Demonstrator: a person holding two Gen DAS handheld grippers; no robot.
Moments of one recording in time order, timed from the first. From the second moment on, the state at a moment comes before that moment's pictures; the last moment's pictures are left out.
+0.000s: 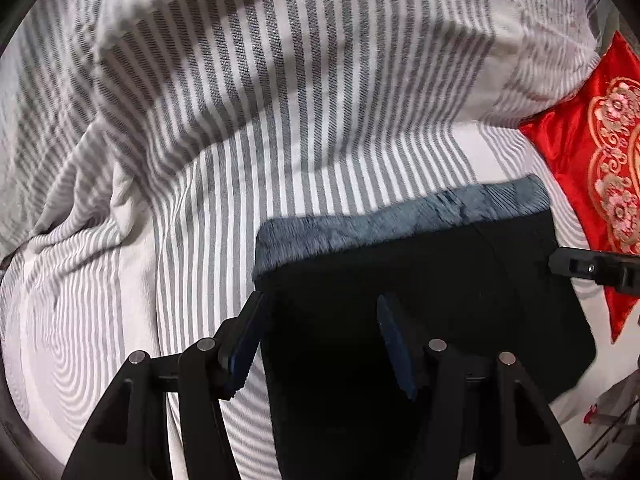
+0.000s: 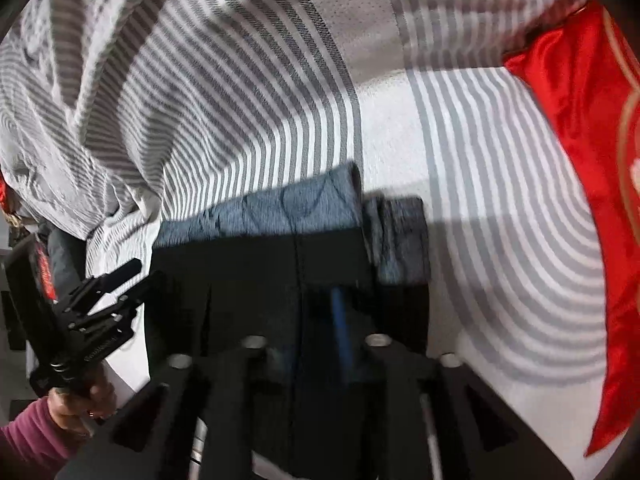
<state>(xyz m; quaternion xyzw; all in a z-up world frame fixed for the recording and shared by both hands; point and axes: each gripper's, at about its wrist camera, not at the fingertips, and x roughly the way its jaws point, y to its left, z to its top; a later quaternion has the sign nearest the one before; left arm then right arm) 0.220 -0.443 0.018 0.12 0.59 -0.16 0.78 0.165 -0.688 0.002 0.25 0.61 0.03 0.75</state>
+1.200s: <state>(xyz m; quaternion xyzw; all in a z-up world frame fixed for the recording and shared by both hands) 0.175 -0.471 -0.020 0.16 0.64 -0.14 0.74 0.112 -0.632 -0.011 0.10 0.67 -0.07 0.73</state>
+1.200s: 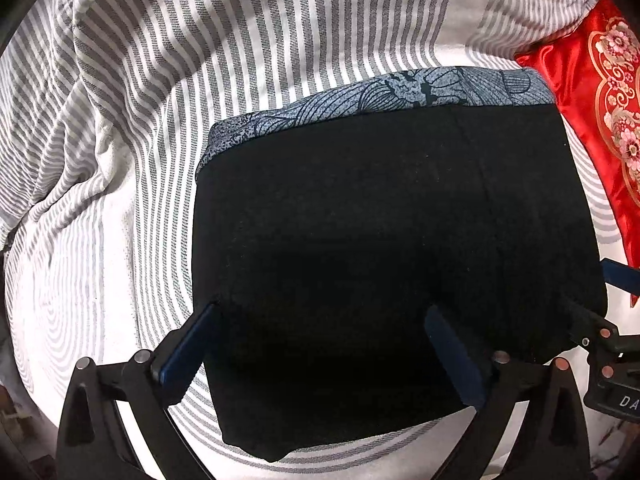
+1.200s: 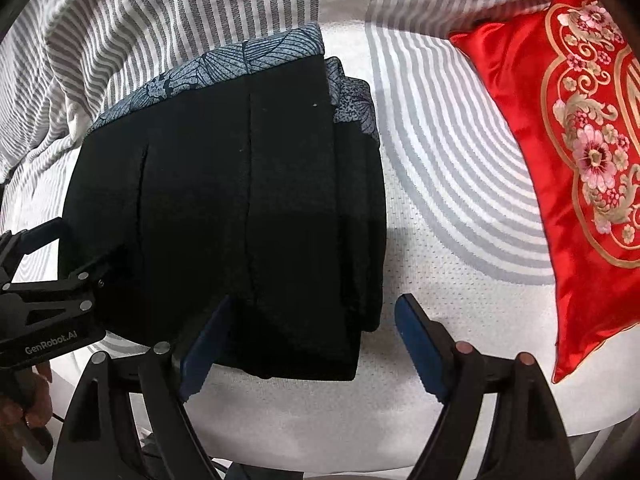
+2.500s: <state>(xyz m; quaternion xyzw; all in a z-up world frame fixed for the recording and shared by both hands) 0.182 -0.474 -0.028 0.17 0.65 -0.13 0.73 0.109 -0.613 0.000 0.03 0.68 -0.10 0.72</state>
